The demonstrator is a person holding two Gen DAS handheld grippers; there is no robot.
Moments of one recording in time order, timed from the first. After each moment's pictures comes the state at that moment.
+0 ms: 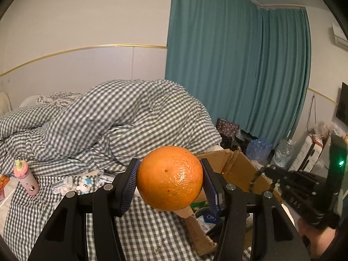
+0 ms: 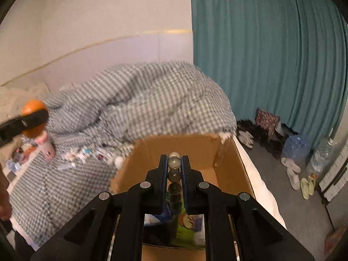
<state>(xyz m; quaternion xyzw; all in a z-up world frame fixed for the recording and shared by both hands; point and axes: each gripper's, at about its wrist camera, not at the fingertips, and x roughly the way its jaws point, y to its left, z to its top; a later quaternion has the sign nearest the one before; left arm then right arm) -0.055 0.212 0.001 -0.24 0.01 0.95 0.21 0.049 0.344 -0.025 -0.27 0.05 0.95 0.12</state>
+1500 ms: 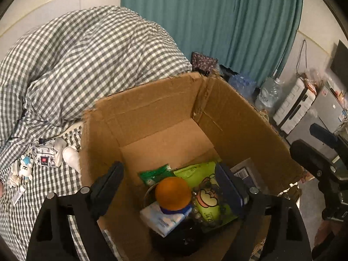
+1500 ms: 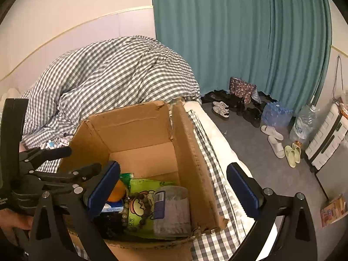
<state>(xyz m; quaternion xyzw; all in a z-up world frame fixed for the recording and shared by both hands) -0.124 0.373 -0.126 -0.41 0.10 0.86 0.28 0.052 0.433 -0.068 -0.33 0.10 0.92 0.20</state>
